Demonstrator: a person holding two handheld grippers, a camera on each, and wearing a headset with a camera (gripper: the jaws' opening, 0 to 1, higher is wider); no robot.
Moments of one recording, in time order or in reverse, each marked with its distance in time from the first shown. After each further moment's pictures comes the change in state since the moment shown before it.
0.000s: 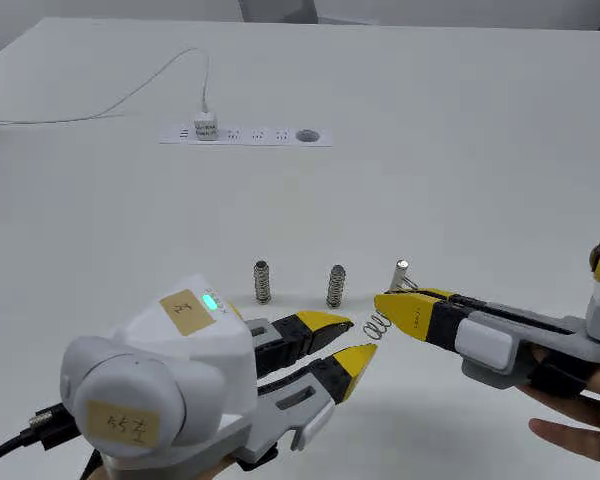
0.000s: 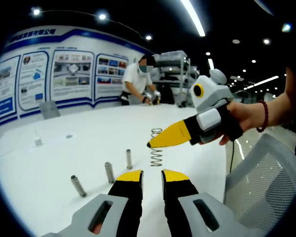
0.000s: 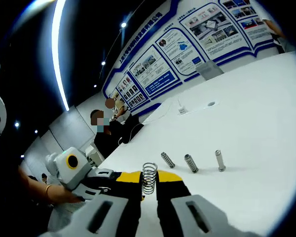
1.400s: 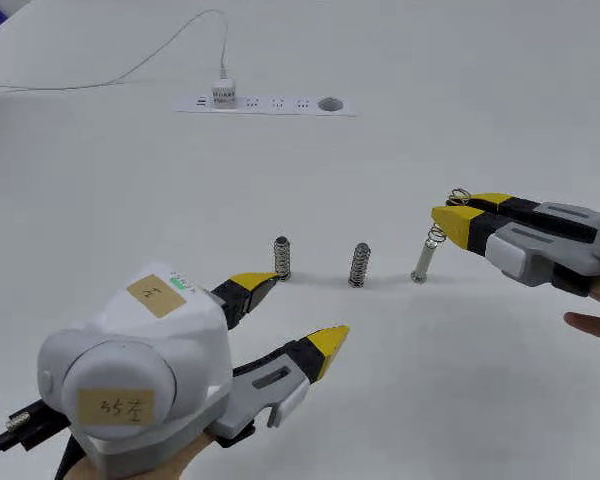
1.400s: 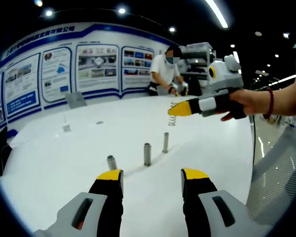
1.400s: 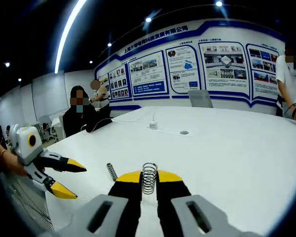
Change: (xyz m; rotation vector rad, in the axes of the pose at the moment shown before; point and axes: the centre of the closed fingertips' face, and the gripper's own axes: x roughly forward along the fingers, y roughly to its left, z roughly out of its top) left arm -0.020 0.060 -0.031 -0.035 0.074 0.247; right arm 0.024 -0.087 0.046 -0.401 -0.011 -0.244
